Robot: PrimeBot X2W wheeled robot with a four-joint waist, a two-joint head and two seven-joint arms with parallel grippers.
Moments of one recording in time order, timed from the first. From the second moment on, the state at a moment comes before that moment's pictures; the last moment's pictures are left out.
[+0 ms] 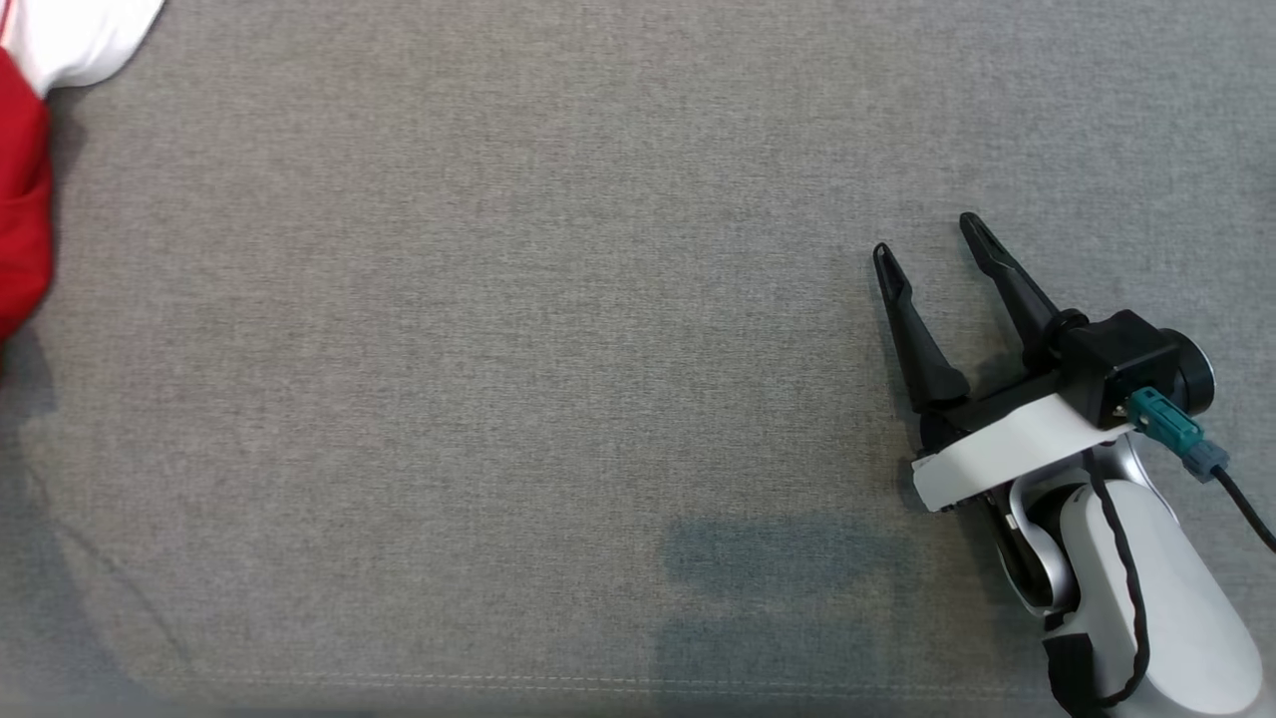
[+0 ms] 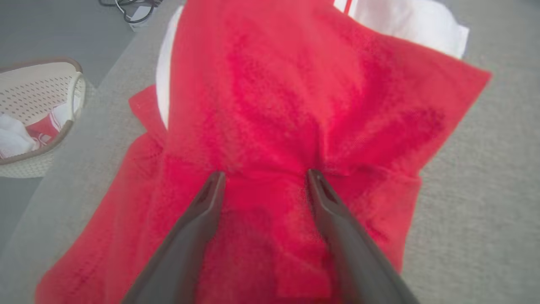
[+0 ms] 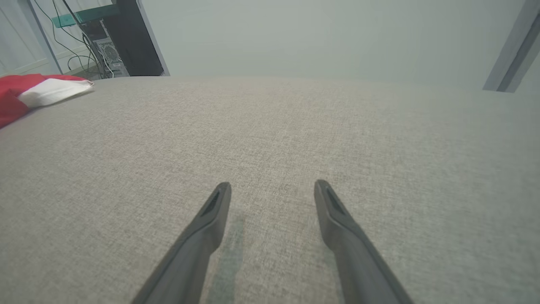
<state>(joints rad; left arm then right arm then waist) -0.87 0.65 -0.46 0.95 -0.98 -0.13 0.10 -0.43 -0.09 0.23 0.18 0.16 0.13 -0.13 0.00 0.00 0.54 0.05</state>
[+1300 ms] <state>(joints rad) -0.86 0.24 -0.90 0.49 -0.88 -0.13 -0.20 -0.38 -0.06 0.16 0.30 0.22 0.13 -0.23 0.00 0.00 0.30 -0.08</state>
